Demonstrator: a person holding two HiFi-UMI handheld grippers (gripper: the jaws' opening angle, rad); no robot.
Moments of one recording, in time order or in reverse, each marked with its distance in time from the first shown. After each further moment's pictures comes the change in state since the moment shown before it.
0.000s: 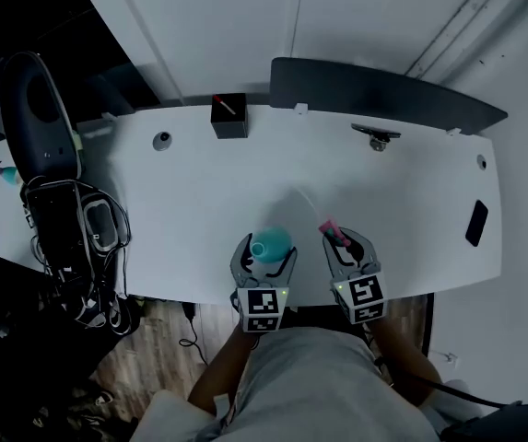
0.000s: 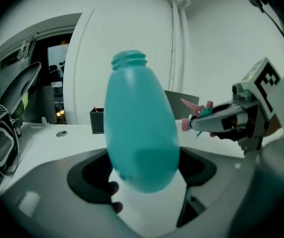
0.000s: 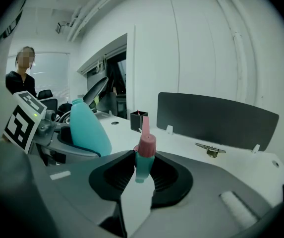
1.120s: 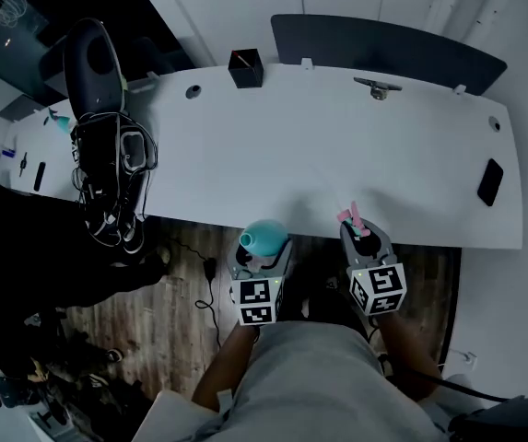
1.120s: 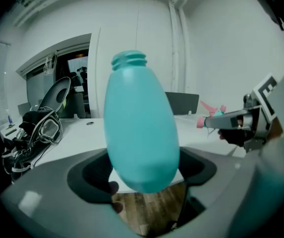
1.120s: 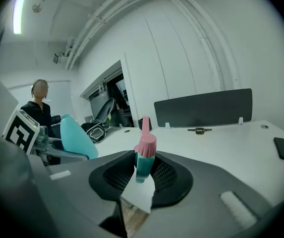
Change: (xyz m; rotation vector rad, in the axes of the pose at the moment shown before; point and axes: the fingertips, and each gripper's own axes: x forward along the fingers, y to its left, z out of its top) left arm -0.172 -0.105 -0.066 -0.045 0.024 0.207; right arm -0.184 0.024 -0.087 0.199 -0.134 0.076
